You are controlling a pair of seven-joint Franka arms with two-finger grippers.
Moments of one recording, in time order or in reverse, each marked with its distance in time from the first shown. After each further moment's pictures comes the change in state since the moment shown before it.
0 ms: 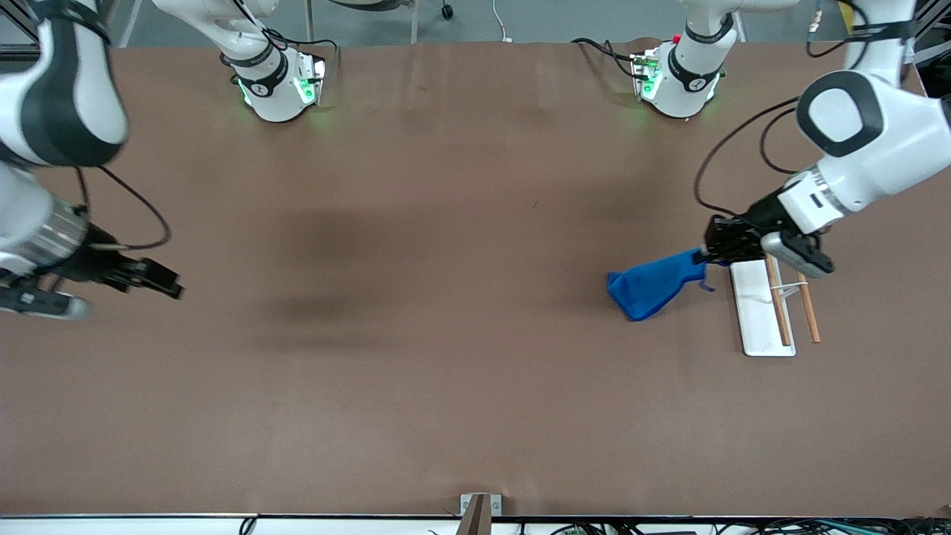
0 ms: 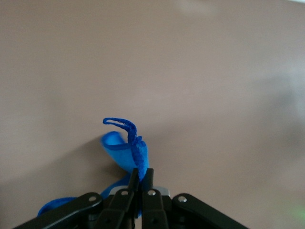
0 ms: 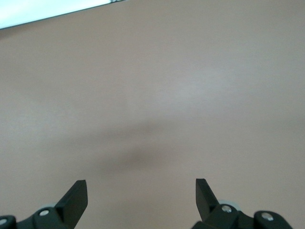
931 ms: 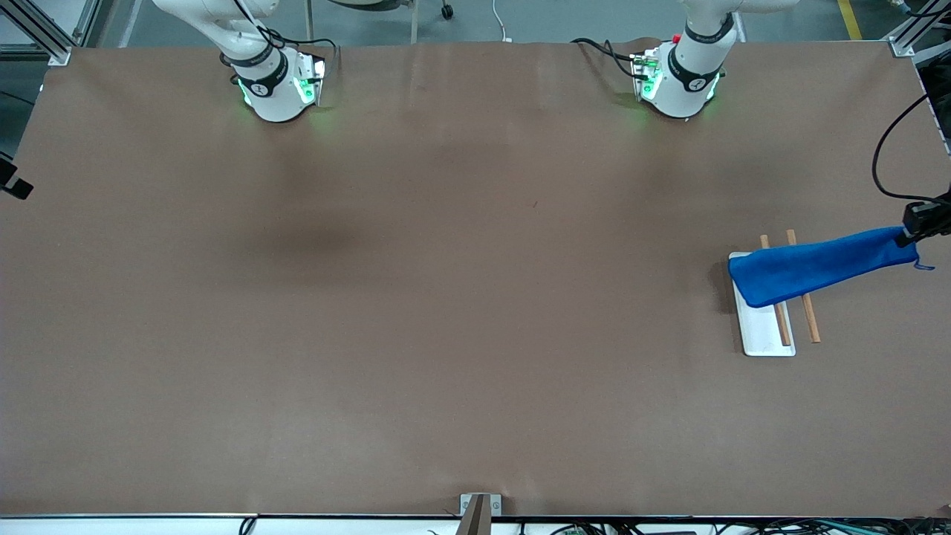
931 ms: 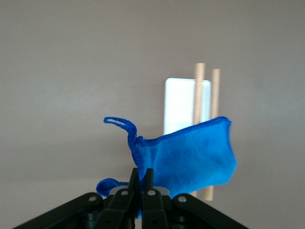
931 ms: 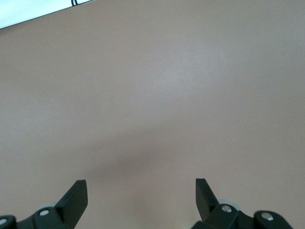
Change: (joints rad) left arm 0.004 0.043 0.470 0.131 0.385 -0.061 -0.019; right arm -0.009 -0.113 -0.126 0.246 -0.025 -0.416 -0.049
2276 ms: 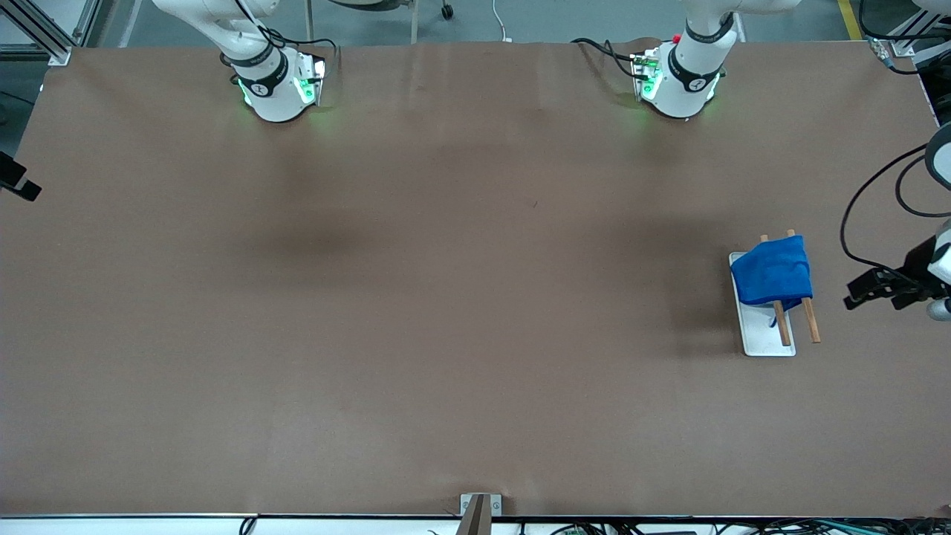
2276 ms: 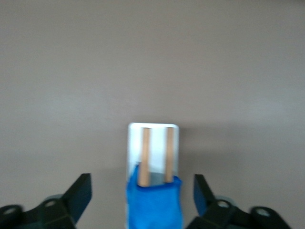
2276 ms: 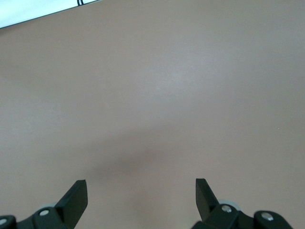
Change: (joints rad) left arm -0.047 0.192 -0.191 0.248 -0.001 -0.042 -0.240; right arm 0.014 0.001 0.005 0.000 -0.001 0.007 -0.001
